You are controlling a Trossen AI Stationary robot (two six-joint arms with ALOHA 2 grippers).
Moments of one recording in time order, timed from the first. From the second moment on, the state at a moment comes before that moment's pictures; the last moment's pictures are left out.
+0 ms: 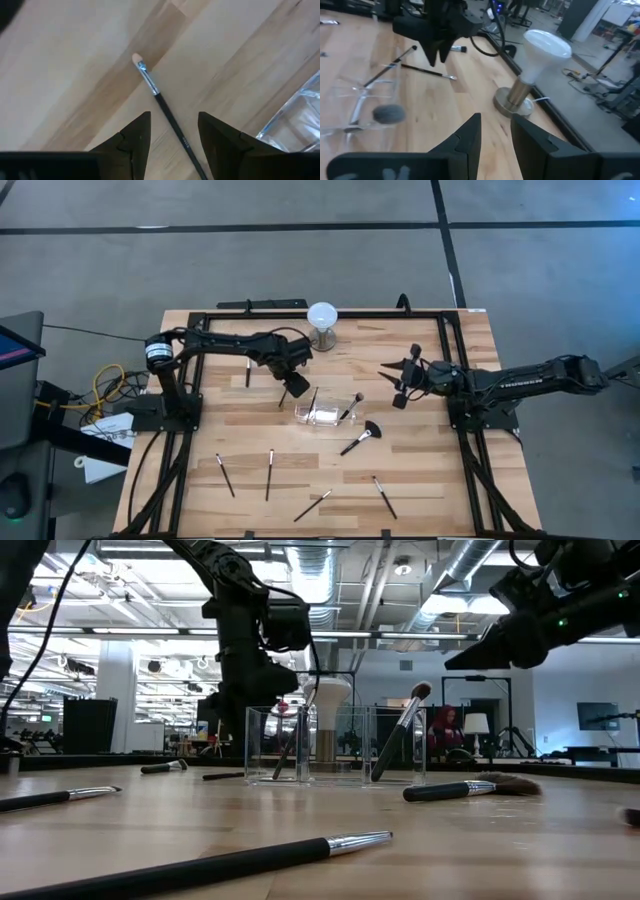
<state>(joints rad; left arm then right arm) 0.25 1.82 1.20 -0.75 -0.05 -0.38 -0.05 0.80 0.24 0.27 0.34 -0.23</state>
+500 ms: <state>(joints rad) 0.25 1.87 1.19 -0.71 -0.09 -0.38 0.02 0.80 0.24 0.24 0.25 -0.12</state>
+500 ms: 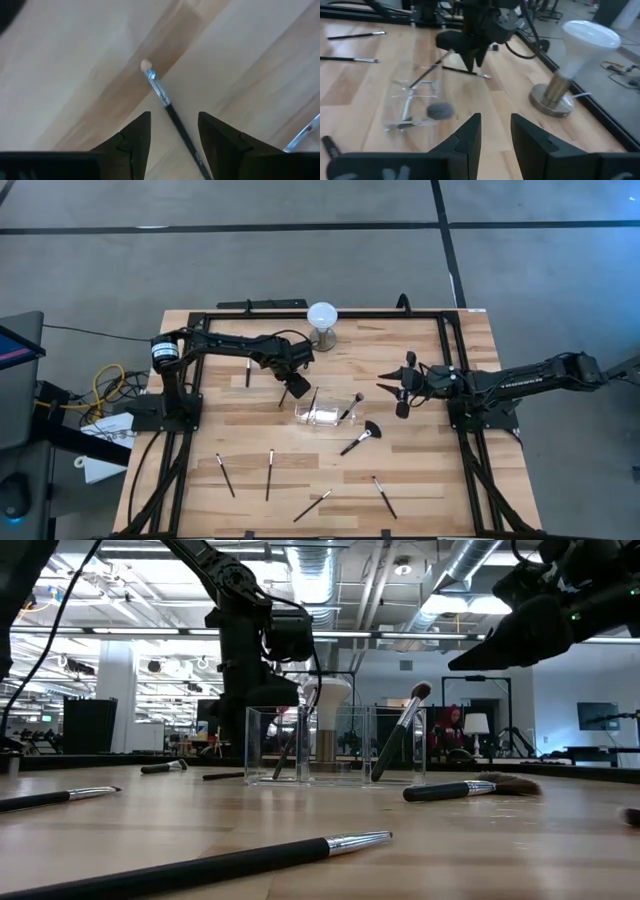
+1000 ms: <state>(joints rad) 0.27 1.88 1.12 -0.64 -0.11 -0.34 0.07 0.80 0.24 0.25 0.26 -0.17</state>
